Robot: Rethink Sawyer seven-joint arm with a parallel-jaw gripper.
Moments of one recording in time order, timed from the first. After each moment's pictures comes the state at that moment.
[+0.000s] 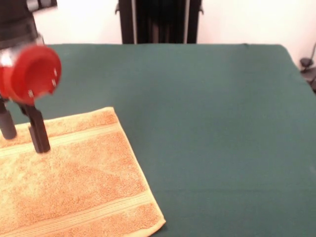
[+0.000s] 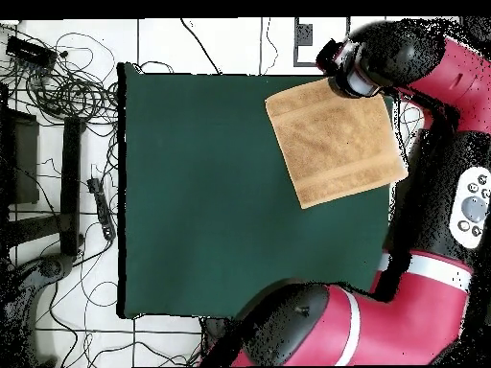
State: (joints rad) arm -0.39 -0.26 0.15 0.50 -0.06 1.17 1.96
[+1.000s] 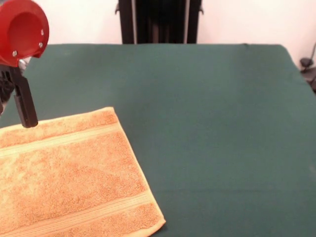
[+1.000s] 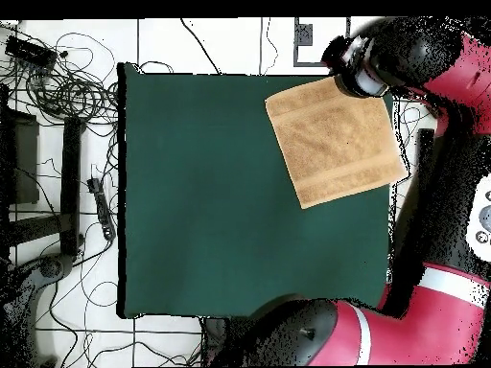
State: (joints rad) arm -0.40 -0.33 0.15 0.57 -0.06 1.16 1.96
